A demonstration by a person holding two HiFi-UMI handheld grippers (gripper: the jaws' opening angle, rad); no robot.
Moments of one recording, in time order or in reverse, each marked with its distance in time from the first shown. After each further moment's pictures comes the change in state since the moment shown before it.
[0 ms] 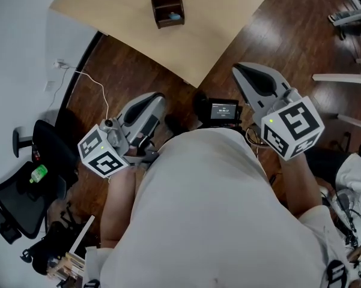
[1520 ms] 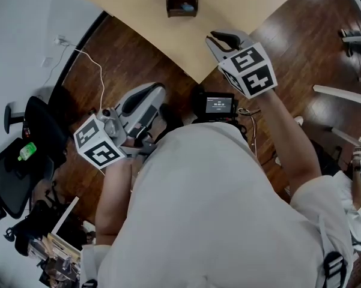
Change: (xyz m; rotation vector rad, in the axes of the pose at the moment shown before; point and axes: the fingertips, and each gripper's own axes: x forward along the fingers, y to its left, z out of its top) left arm -0.007 0.013 0.001 -0.034 -0.056 0.081; right arm 0.144 -0.029 -0.043 -0.250 0.225 0.076
